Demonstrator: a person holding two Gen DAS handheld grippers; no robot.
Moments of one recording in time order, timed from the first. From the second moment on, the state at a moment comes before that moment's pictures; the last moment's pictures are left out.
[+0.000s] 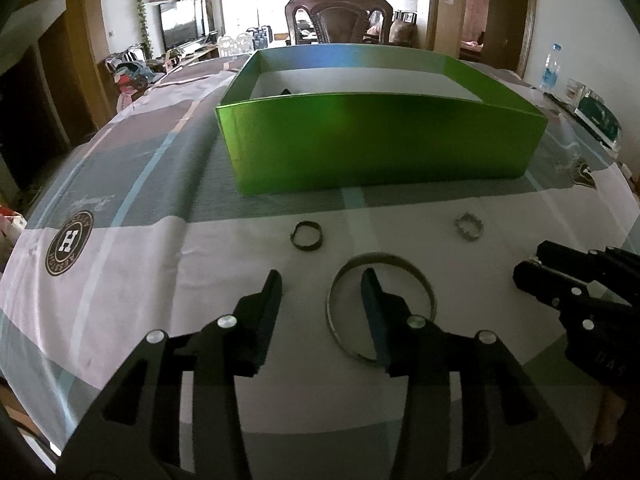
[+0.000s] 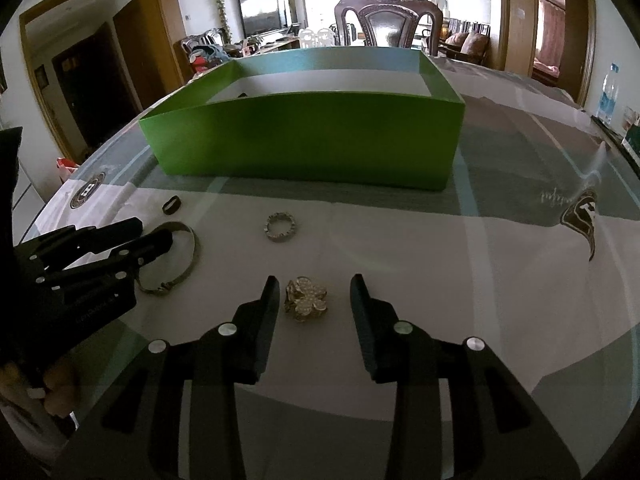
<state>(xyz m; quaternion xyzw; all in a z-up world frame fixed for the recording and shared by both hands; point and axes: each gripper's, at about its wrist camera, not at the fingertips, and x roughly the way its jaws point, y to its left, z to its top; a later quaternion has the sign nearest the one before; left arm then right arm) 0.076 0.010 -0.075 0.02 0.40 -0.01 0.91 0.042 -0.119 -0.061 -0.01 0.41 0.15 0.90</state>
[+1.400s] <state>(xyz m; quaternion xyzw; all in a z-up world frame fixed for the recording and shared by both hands) 0.077 0.010 -0.076 0.02 0.40 -0.01 0.91 0.042 -0.121 -0.061 -0.01 0.41 0.15 0.90</state>
